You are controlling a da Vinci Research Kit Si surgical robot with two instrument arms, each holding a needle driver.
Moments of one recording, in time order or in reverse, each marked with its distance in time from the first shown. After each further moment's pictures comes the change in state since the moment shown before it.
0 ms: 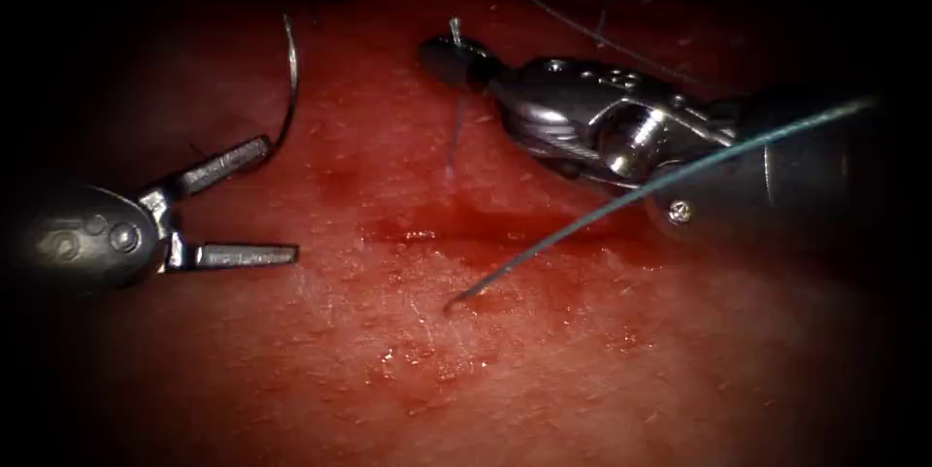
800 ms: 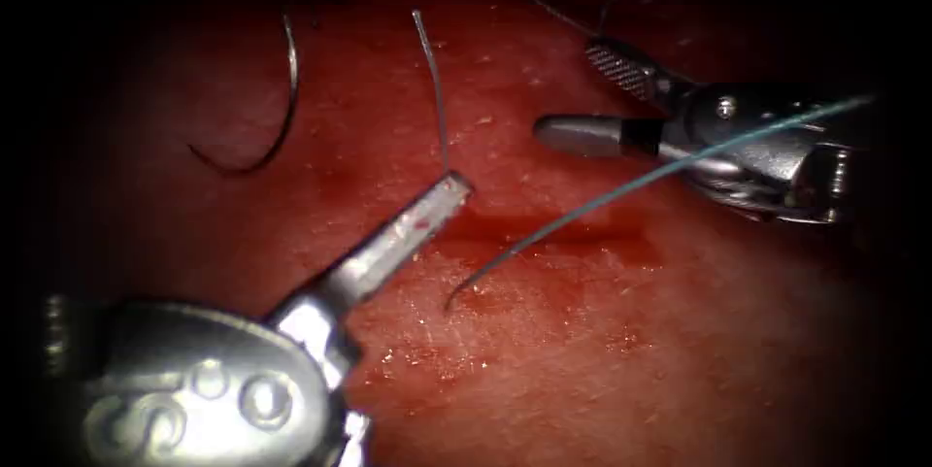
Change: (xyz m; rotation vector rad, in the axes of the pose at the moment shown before) right arm 0.000 0.003 -0.011 0.207 0.069 -0.510; left arm 0.019 0.006 0.000 -0.080 0.052 -0.247
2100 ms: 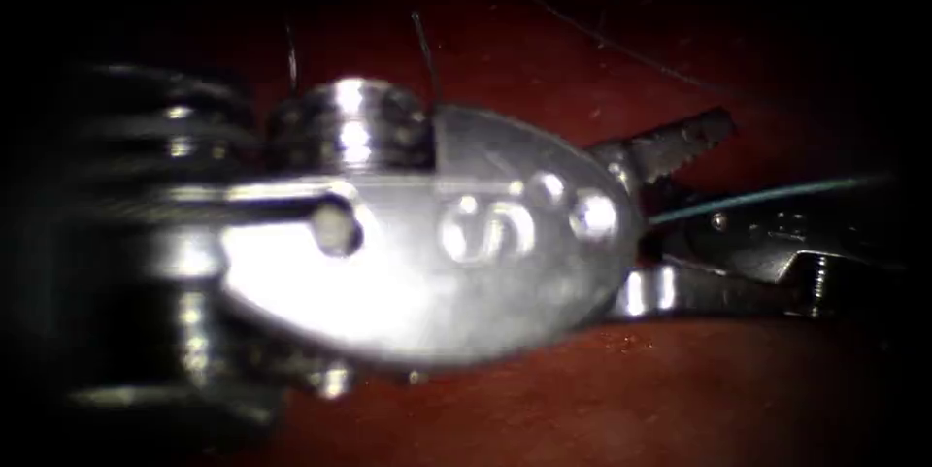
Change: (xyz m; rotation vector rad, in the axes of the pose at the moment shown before) right arm -0.006 -0.002 0.001 0.003 -0.073 -0.016; left arm 0.004 -0.001 0.006 0.022 -0.110 0.060
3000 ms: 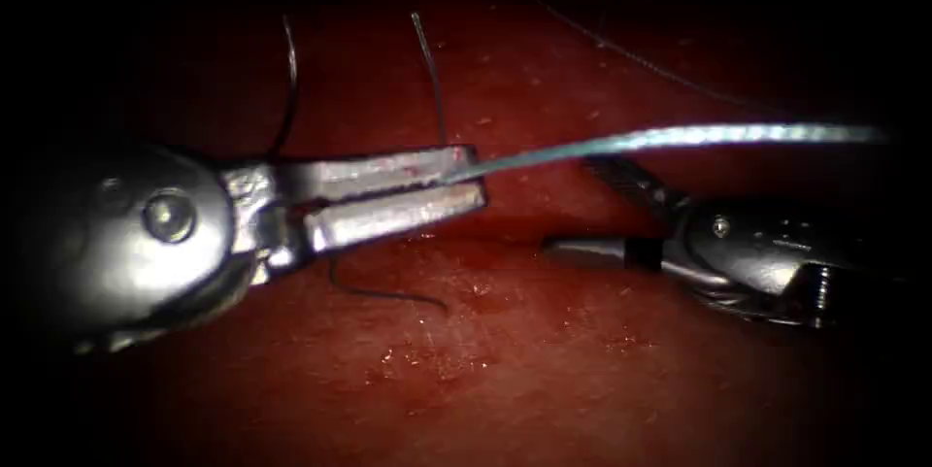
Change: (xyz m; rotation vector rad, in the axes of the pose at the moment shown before) right arm 0.001 -0.001 -0.001 0.227 0.035 0.000; left arm -0.007 -0.005 -0.009 -0.007 0.240 -0.043
